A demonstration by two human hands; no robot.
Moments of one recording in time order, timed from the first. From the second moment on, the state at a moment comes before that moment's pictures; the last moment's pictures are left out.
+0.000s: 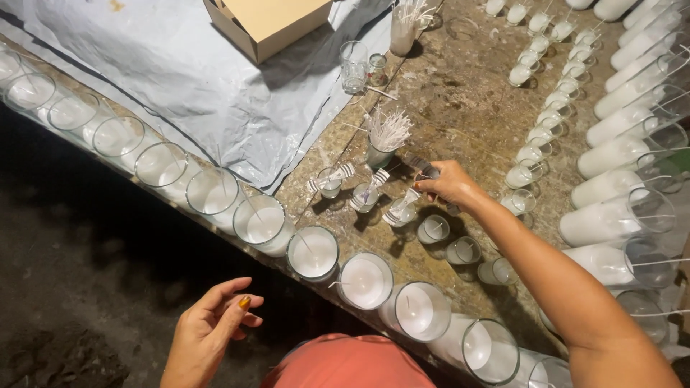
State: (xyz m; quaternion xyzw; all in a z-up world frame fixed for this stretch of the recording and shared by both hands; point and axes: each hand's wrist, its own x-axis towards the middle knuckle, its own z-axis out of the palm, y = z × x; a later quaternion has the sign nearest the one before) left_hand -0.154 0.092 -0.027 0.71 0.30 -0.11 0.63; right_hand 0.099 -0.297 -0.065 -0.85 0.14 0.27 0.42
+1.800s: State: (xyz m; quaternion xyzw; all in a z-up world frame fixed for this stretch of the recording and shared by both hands) left_hand -0.028 -0.060 -0.027 0.55 0.02 -0.25 0.79; right_hand 0.016 -0.273 0.010 -0.48 0.17 0.12 0.85
